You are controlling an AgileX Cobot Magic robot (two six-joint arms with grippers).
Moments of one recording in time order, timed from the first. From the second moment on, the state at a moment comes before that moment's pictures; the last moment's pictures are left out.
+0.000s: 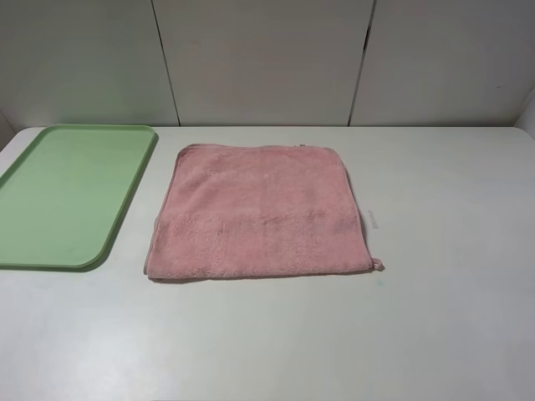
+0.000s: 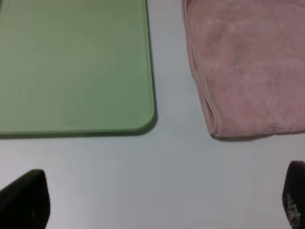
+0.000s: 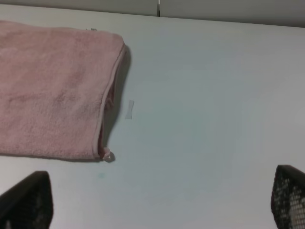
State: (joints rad) left arm -0.06 -0.01 -0.49 -0.02 1.06 -0.03; right arm 0.10 -0.01 -0.49 0.07 1.03 -0.10
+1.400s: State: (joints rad) left arm -0.47 0.75 -0.86 0.04 1.06 0.43; right arm 0.24 0.96 -0.92 0.19 0.97 -0.42
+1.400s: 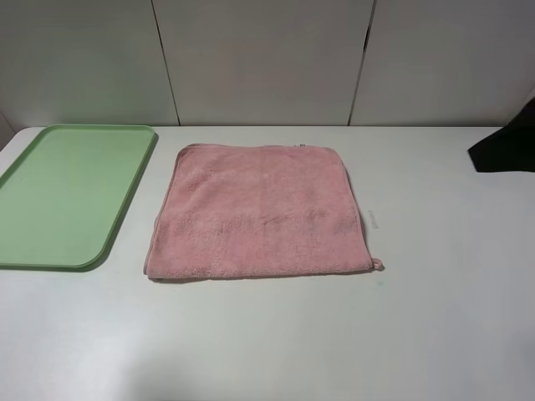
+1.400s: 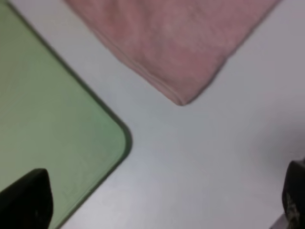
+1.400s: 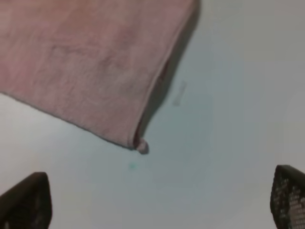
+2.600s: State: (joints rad) left arm -0.70 1.57 -0.86 0.07 0.77 0.67; right arm 0.59 1.63 -0.92 -0.01 0.73 -0.73
